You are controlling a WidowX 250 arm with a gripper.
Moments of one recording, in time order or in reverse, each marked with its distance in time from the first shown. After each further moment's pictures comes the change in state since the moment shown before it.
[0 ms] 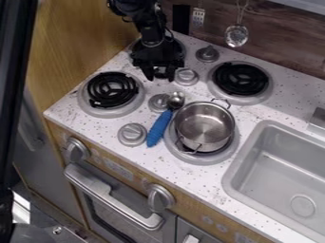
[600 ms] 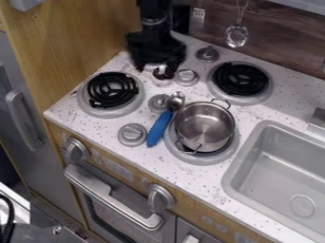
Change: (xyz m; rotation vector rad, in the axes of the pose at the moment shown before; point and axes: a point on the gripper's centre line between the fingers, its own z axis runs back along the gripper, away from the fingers) arm -0.060 -0.007 0.082 0.072 0.165 -0.179
